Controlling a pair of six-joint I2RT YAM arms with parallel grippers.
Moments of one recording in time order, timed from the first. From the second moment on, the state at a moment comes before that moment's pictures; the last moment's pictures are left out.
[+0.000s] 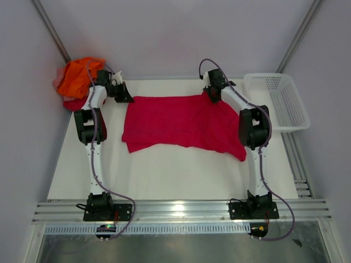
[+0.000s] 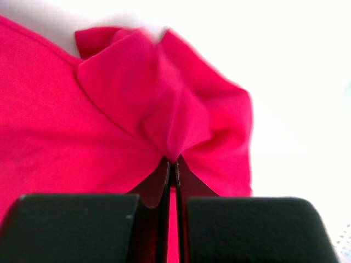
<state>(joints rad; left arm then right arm) 0.09 2.58 2.27 -0.72 0.72 0.00 0.26 2.33 1.94 -0.53 0.18 -0.34</state>
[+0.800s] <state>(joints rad) 0.09 1.83 2.15 -0.99 0.83 0.09 0.26 1.56 1.72 -0.66 0.13 -0.36</state>
